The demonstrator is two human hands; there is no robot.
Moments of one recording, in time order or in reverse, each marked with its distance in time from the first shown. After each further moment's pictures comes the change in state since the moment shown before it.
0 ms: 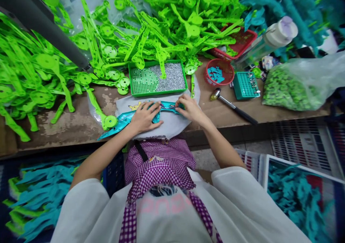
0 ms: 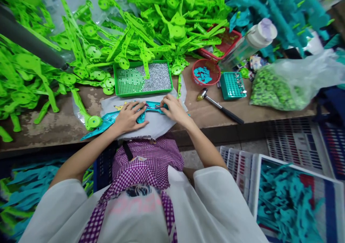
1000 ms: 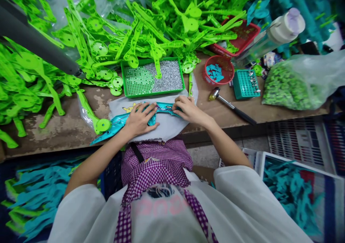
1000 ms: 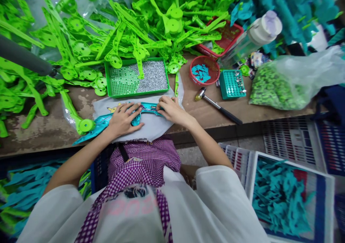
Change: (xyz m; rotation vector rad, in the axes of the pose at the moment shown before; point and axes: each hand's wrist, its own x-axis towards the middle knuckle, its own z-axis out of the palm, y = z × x) left_hand 0.002 0.000 0.001 0.097 0.025 0.019; right_hand -0.002 0.007 -0.012 -0.115 -0.120 -0.198
